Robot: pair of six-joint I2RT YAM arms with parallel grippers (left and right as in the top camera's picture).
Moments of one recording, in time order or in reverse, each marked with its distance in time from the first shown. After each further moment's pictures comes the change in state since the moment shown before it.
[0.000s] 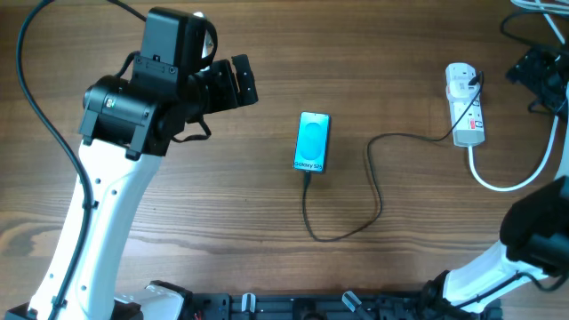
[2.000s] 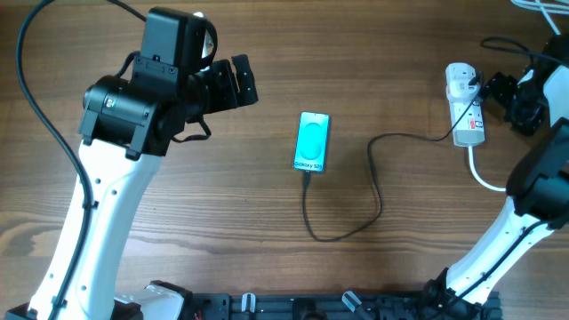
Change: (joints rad) left arm 0.000 0.000 0.000 0.000 0.000 0.000; right arm -0.048 0.348 -0.001 0.130 -0.248 -0.076
